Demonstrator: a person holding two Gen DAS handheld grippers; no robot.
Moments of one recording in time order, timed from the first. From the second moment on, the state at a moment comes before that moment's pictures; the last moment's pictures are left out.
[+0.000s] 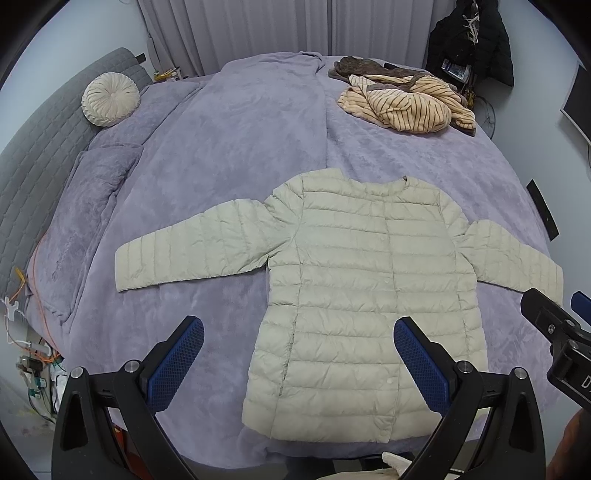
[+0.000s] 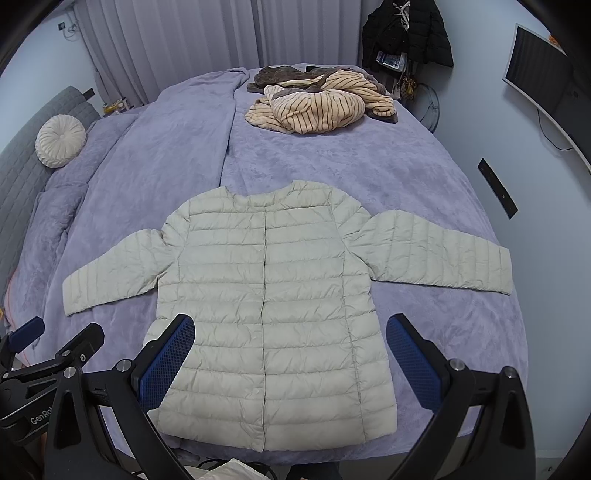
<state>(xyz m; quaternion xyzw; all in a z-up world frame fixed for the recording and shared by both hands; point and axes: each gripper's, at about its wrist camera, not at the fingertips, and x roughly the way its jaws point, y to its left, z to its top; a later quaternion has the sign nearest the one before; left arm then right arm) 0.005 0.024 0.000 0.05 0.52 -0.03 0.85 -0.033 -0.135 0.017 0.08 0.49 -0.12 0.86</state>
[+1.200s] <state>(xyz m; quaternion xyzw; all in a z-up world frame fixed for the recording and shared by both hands) 0.005 0.027 -0.003 0.04 0.53 -0.03 0.85 -0.034 -0.133 0.013 0.09 0.50 -0.12 0.85</state>
